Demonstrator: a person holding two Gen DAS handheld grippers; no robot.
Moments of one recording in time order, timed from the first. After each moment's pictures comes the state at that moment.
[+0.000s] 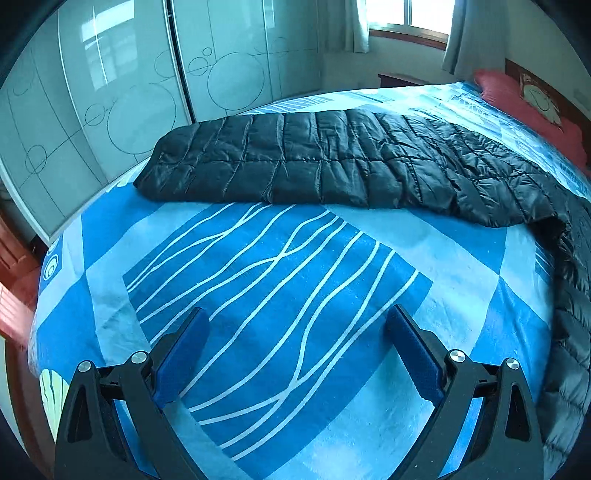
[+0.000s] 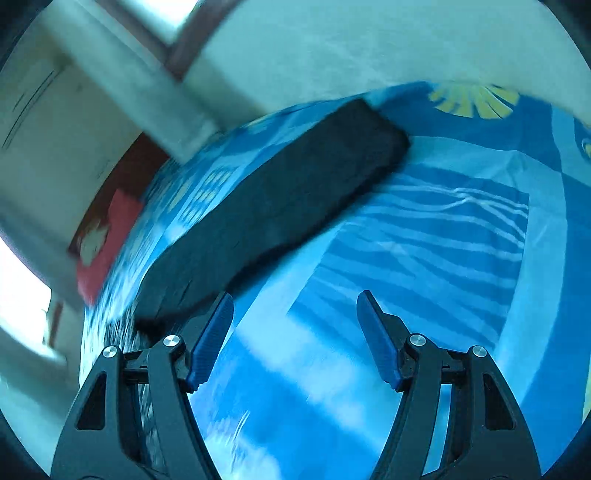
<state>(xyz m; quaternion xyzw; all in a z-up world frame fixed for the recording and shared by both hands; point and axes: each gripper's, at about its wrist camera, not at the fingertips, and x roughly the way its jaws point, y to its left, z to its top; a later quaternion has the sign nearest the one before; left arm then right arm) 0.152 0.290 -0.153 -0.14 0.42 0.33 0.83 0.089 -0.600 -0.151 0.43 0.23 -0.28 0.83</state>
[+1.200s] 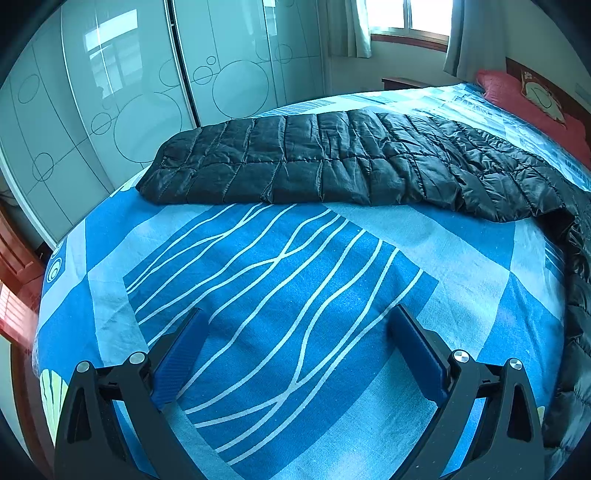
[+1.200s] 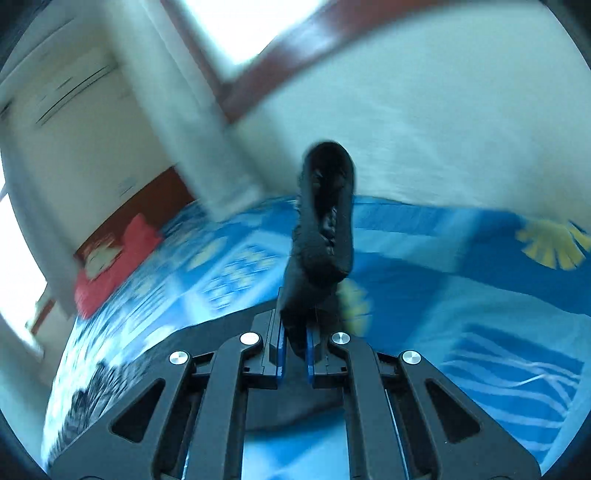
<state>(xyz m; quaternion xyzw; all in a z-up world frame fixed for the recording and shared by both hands) 0.154 0.284 -0.163 -0.12 0.41 0.34 0.84 0.200 -0.566 -0.070 0.26 0.15 -0.23 0.92</state>
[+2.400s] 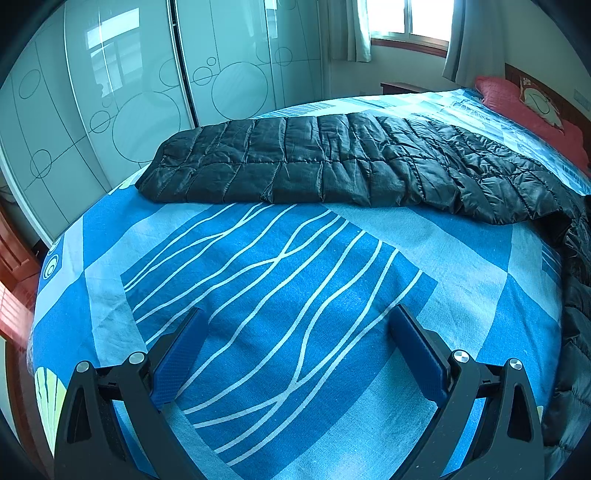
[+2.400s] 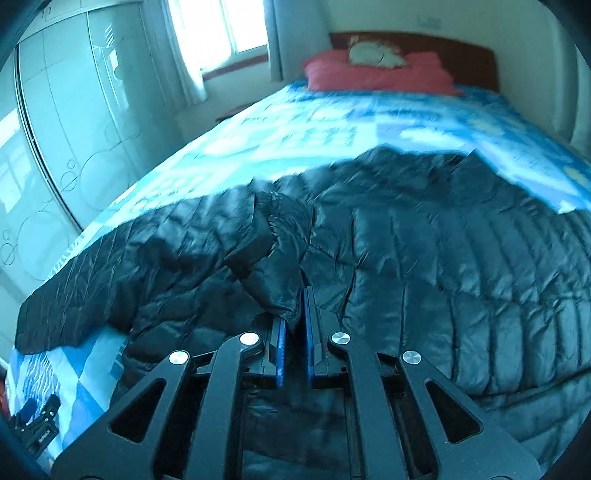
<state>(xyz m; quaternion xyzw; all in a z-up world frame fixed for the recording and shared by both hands) 0.150 0.286 -0.164 -0.13 0.40 0.34 0.84 0.375 -0.007 -0.139 0.03 0.39 0.17 0.90</state>
